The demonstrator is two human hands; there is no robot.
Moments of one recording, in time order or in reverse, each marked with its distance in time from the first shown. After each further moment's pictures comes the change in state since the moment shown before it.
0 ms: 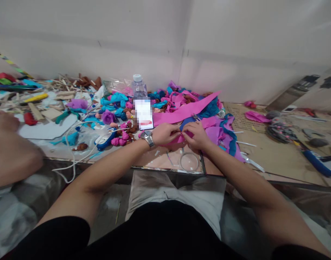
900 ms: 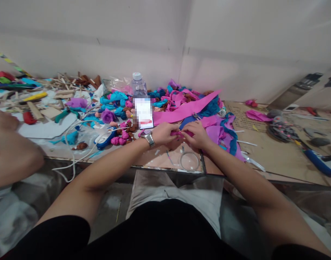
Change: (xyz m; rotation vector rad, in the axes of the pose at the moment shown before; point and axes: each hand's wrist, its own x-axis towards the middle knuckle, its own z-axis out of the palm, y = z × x) left_hand 0.000 0.009 -0.007 -0.015 -0.104 -0.140; right_hand 0.000 0.002 0.003 0.003 0.011 -0.031
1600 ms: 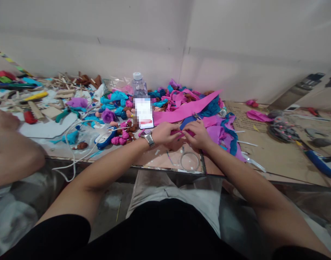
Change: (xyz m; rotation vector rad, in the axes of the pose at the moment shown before) left_hand -0.001 0.002 -0.004 -0.059 0.004 0.054; right_hand 0.001 -0.004 -0.006 -0.037 -0.007 0.026
